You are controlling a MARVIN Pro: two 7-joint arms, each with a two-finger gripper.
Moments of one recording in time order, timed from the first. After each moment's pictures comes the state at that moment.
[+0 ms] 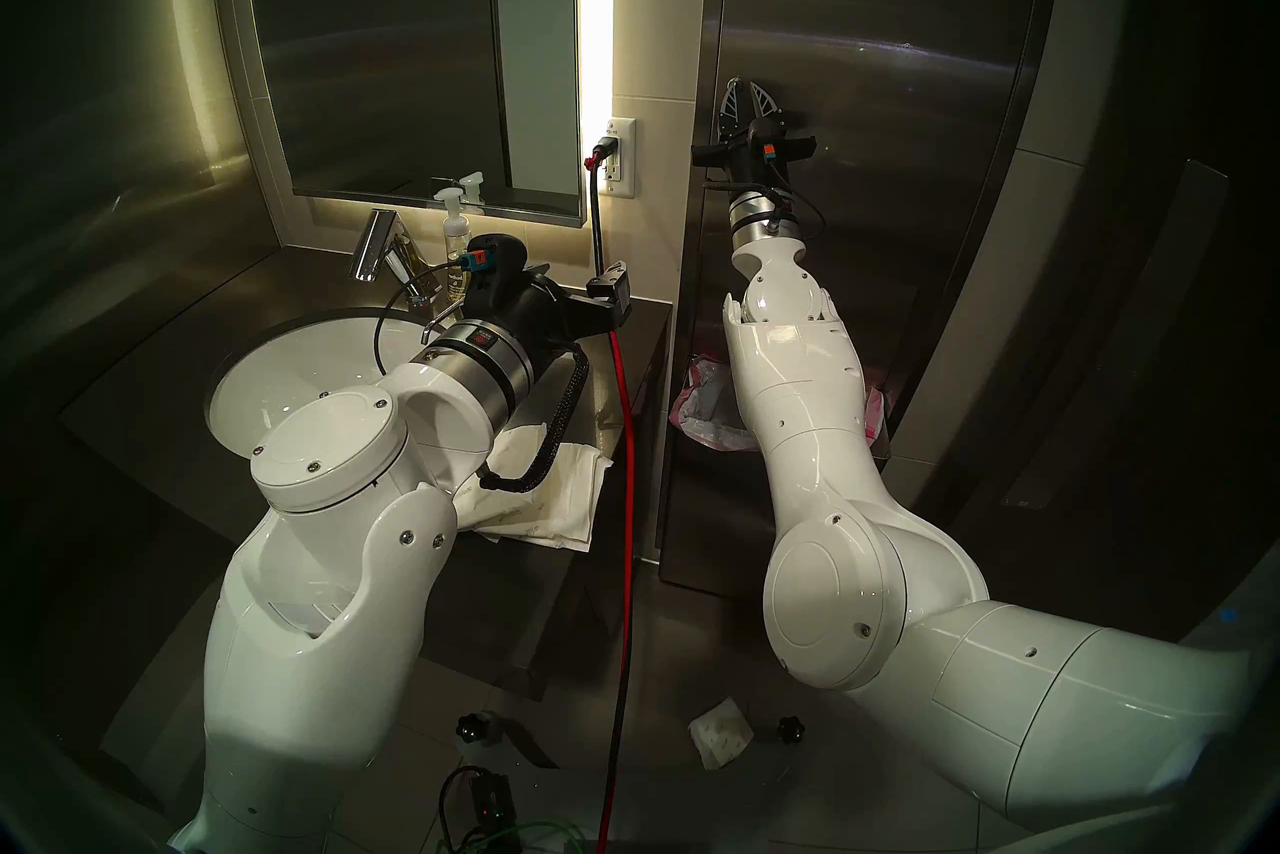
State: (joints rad) left arm 1.65 -1.31 -1.36 -2.37 -0.54 0.63 0.24; right arm -0.76 -1.84 1.85 -0.88 -0.50 -0.64 0.03
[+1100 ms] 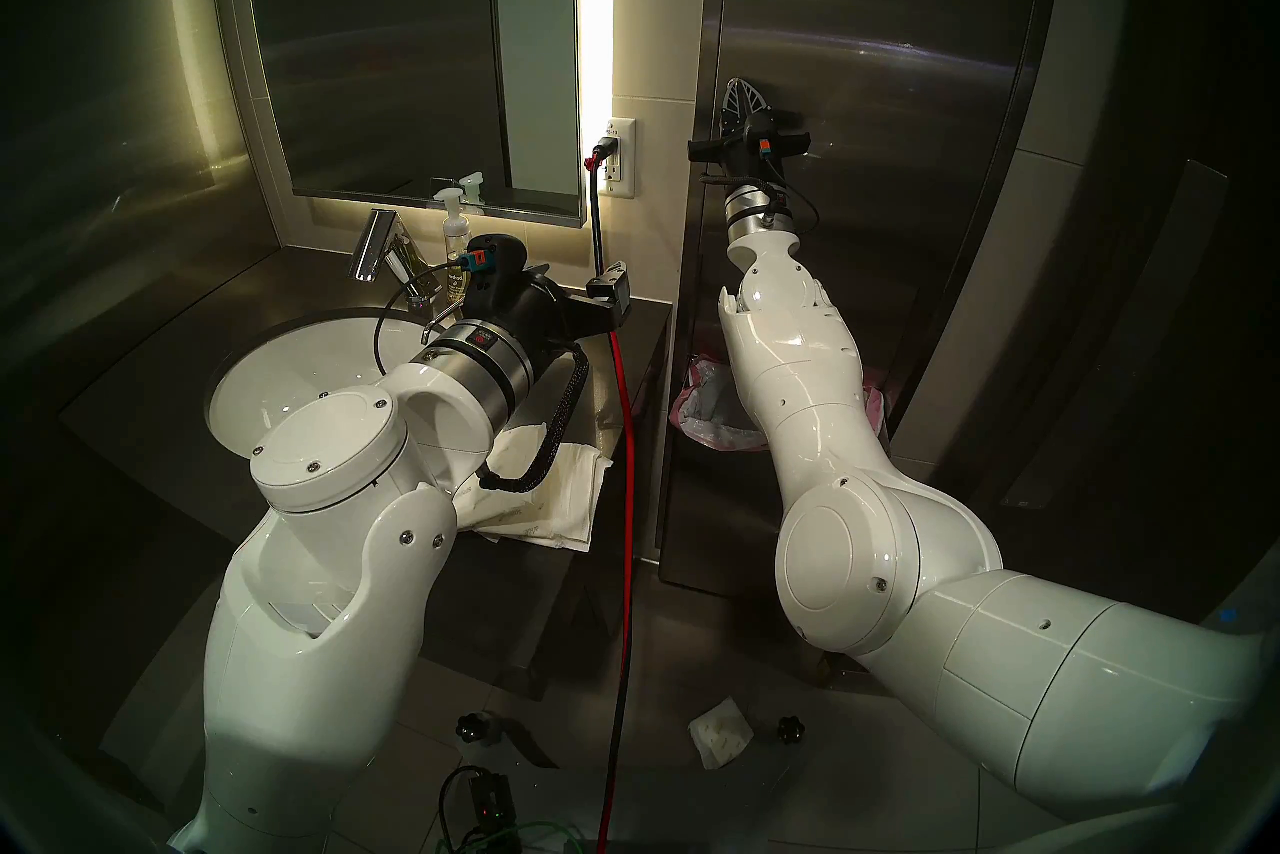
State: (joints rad) left arm 1.65 -1.31 -1.36 -2.37 -0.54 0.63 0.24; right arm -0.68 -1.82 1.84 -0.76 -0.49 -0.69 0.00
